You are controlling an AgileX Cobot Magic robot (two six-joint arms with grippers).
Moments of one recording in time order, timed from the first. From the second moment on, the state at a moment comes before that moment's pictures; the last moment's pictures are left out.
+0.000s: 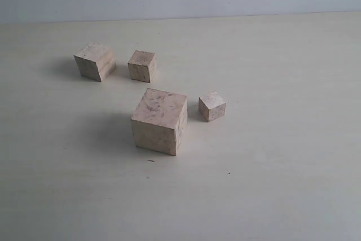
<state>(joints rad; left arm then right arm) 0.01 0.01 0.00 -0.11 0.37 0.02 0.41 0.96 -0.84 0.08 0.46 -0.14</state>
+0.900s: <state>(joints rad) 0.01 0.01 0.00 -0.11 0.37 0.02 0.63 1.58 -1.06 0.43 0.48 -0.51</state>
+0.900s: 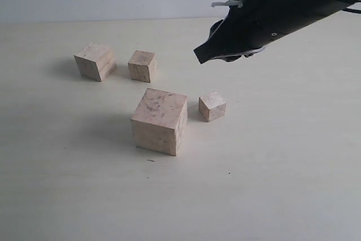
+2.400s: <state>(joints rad) 0.01 0.01 0.00 -0.11 0.37 0.02 0.74 2.01 -1.19 0.88 0.55 -1.42</state>
